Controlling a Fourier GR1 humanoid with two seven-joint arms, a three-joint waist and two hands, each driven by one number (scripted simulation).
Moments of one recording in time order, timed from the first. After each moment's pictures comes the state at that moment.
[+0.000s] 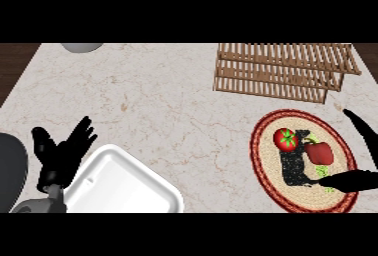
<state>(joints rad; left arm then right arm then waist) -0.04 0.24 0.02 -1.38 0.20 0.05 0.27 0.02 -0.53 -0.01 -1.71 0.38 0.13 0.48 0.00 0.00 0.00</state>
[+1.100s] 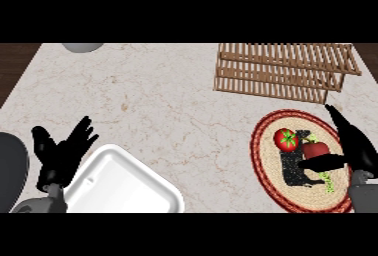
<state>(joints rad) -0.05 0.21 0.07 -1.37 0.16 0.00 0.28 -0.13 -0.38 -0.05 -1.34 0.62 -0.01 0.26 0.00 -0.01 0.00</state>
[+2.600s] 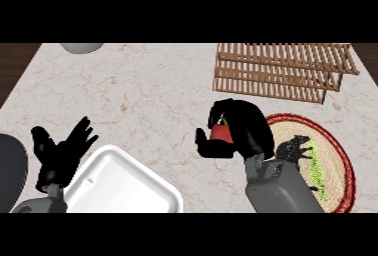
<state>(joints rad) -0.05 0.19 0.10 -1.37 0.13 -0.01 0.28 -0.42 -0.02 0.37 -1.63 0.78 0.14 0.68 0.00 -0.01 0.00</state>
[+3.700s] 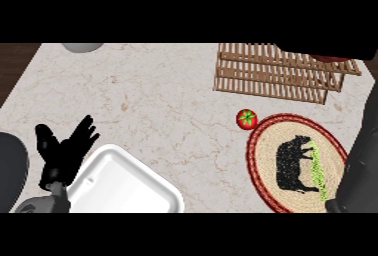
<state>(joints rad) -0.06 0.18 0.09 -1.39 0.12 -0.01 0.30 -1.03 -0.14 -0.09 -1.84 0.77 0.40 0.99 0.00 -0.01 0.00</state>
